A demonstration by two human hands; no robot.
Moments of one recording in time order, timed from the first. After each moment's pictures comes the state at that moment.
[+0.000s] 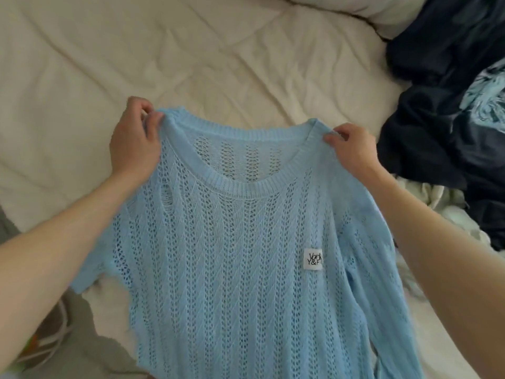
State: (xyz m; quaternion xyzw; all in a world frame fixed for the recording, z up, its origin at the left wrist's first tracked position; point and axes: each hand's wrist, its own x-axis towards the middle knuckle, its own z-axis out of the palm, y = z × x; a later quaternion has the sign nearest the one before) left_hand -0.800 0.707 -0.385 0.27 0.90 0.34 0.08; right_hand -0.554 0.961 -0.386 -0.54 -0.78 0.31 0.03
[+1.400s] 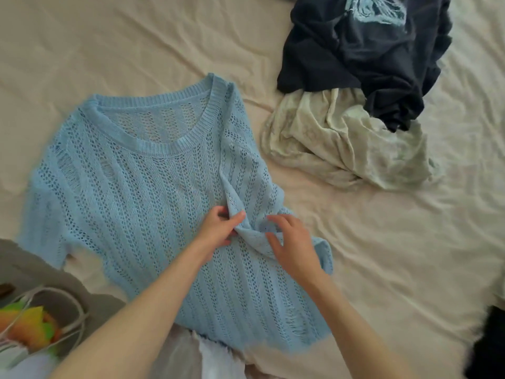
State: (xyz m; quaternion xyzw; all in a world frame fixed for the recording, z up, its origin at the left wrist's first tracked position) left_hand -0.510 0.677 -0.362 0.02 0.71 0.26 0.65; right_hand -0.344 0.717 -0.337 -0.53 -0.75 0.39 -0.07
